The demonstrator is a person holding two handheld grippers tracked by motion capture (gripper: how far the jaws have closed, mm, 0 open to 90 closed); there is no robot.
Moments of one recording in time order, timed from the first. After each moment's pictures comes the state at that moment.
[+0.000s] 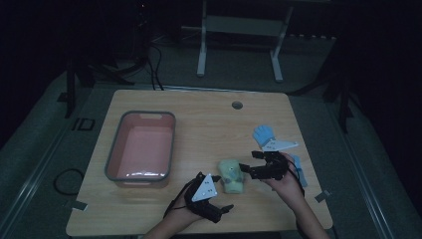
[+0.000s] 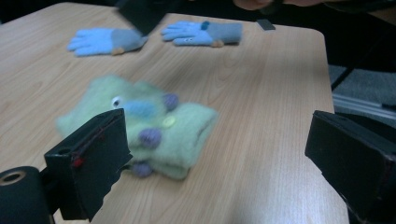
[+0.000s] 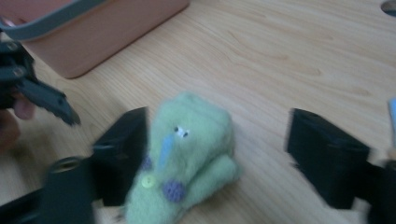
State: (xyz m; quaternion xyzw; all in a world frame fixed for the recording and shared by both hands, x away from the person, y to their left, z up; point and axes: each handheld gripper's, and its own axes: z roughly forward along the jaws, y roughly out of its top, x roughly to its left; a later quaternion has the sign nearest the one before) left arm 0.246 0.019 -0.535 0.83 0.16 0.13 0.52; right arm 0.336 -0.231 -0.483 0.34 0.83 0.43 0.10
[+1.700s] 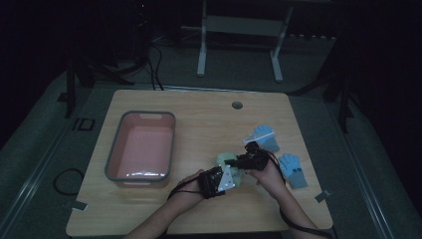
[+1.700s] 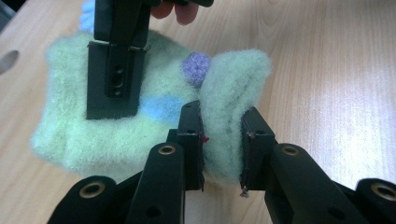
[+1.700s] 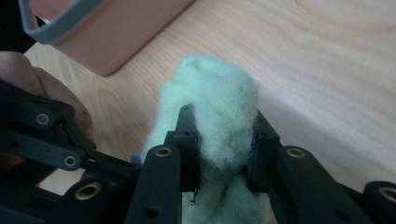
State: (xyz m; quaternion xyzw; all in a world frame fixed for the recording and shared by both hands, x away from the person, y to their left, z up) left arm 0.283 -0.009 -0.514 0.91 0.09 0.21 0.35; right arm 0.376 -0.190 -0.506 0.34 0.85 0.41 -0.05
